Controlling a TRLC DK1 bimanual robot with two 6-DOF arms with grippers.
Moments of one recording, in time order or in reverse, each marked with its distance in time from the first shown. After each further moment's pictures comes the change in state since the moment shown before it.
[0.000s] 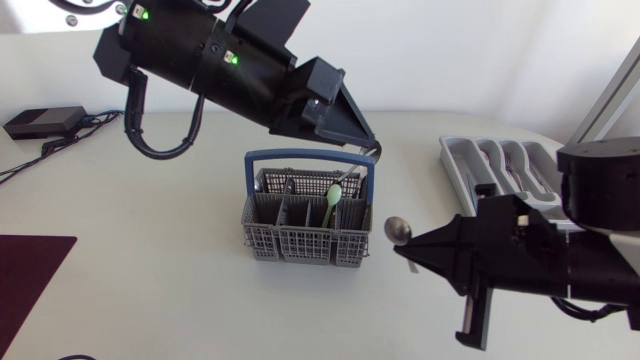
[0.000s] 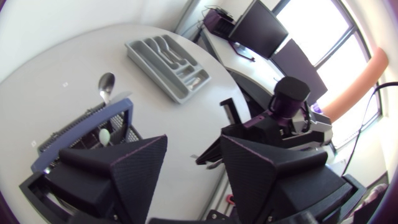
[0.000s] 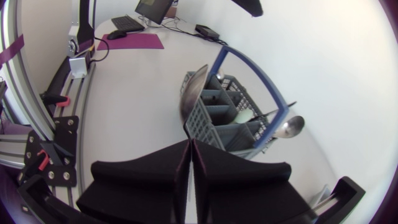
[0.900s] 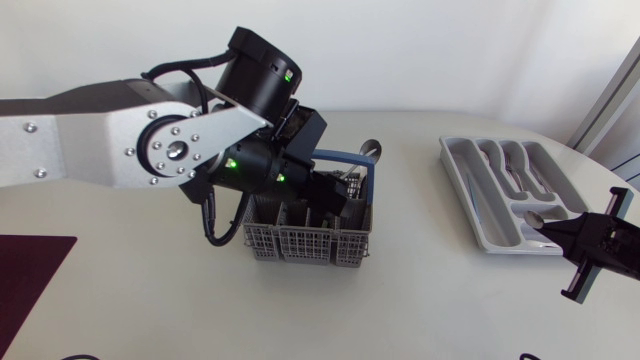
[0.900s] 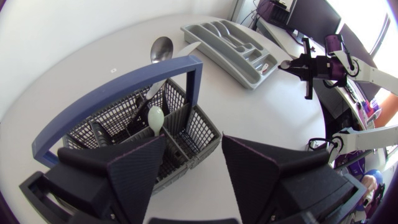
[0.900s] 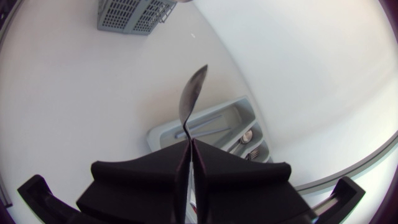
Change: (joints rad) left arm -0.111 0.003 -0.365 0.360 -0.459 0.006; right arm -1.129 0.382 -0.046 0.168 -0.306 -0.974
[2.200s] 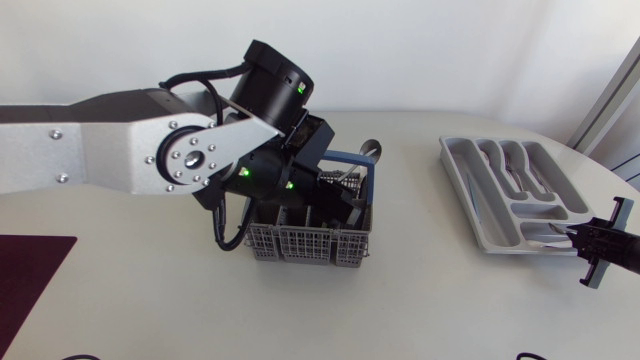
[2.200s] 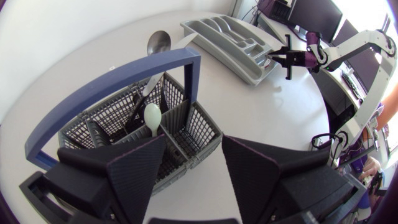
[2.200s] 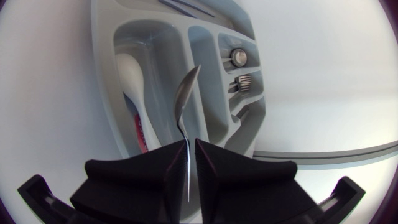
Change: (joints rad) left arm -0.019 0.031 -0.001 0.014 -0.026 0.004; right arm -0.139 0.673 0.190 0.600 0.221 -0.245
